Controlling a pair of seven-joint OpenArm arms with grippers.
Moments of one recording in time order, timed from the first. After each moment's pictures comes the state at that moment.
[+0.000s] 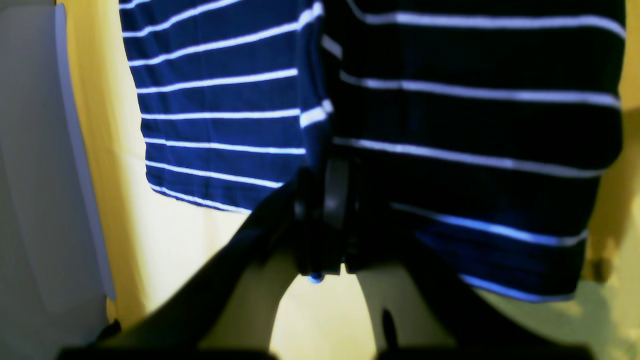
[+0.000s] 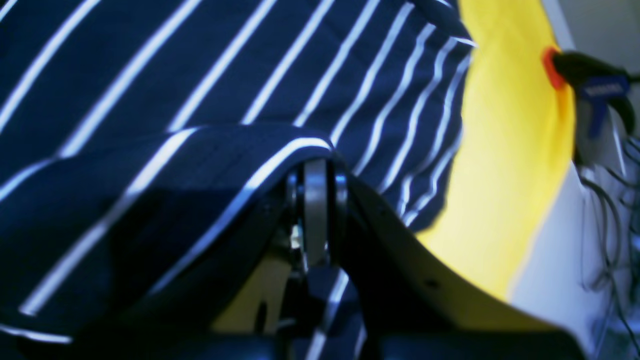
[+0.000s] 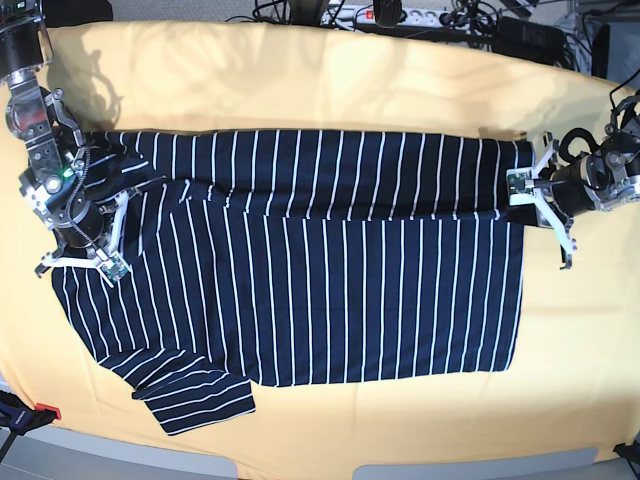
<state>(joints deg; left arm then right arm) -11.1 -71.8 42.1 102.2 2.0 -25.7 4.5 1.5 38.9 -12.4 95.9 0.6 13.4 -36.2</state>
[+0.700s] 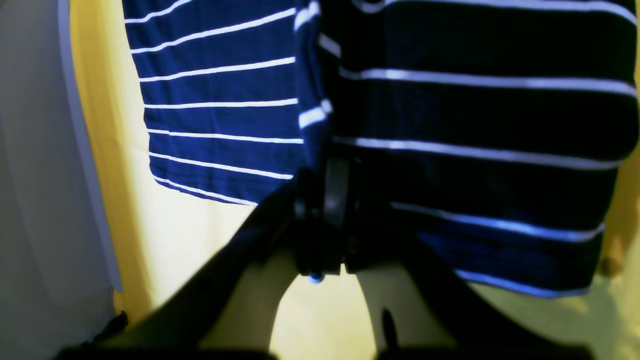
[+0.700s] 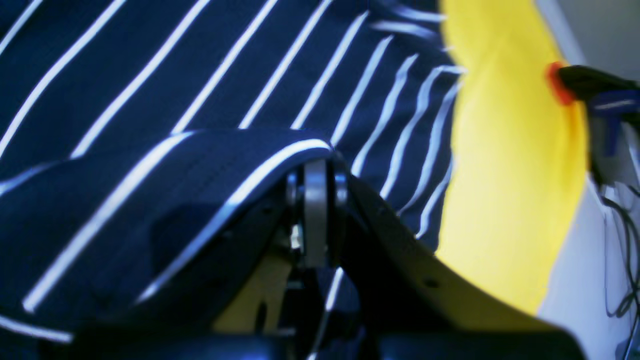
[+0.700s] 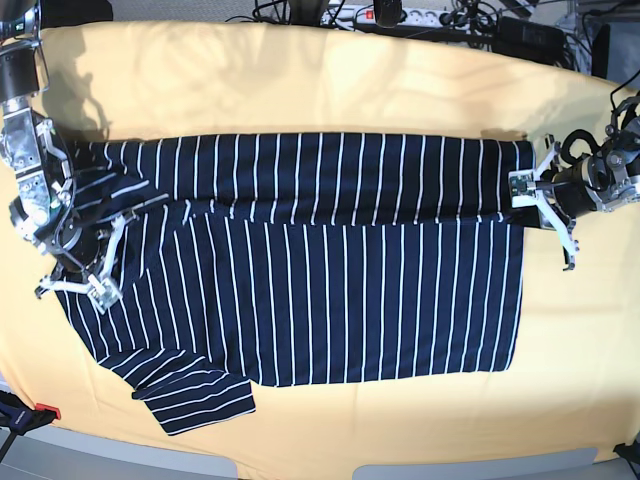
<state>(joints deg) -11.1 -71.8 42.1 101.8 3.3 -25.3 4.7 8.7 38.6 -12.3 88.5 8.2 19.9 -32.1</state>
